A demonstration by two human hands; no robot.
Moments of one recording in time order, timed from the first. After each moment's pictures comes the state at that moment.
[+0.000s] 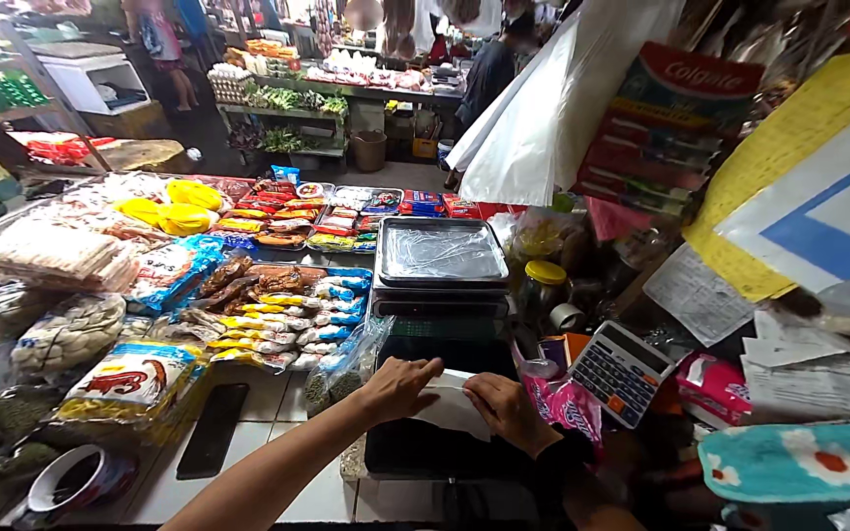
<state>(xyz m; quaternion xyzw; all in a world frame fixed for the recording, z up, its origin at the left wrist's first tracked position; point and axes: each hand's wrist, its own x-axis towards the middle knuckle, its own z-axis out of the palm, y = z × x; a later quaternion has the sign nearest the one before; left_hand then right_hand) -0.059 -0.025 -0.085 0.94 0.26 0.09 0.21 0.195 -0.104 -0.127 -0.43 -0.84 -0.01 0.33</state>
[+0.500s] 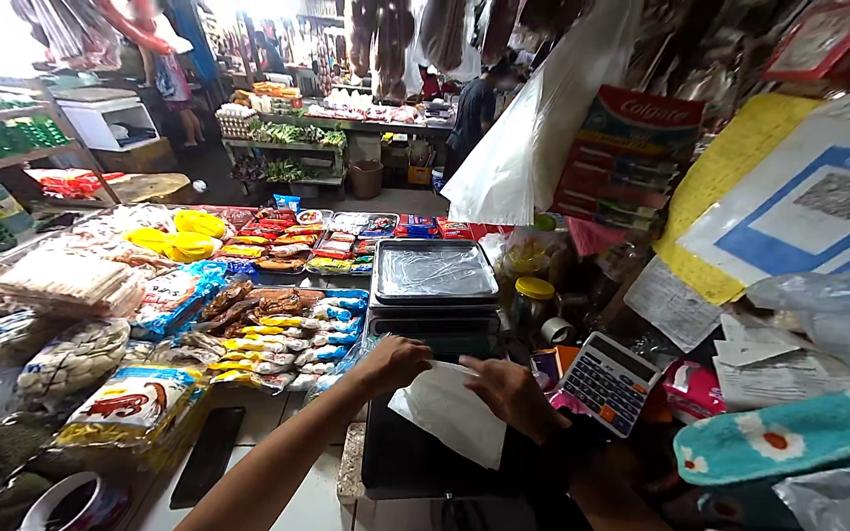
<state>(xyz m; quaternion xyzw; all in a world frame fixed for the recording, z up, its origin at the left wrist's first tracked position) -0.055 0.015 -0.045 0.95 0.21 0.15 0.19 0.200 -0.097 -0.063 -0.43 -0.83 -0.08 0.34</state>
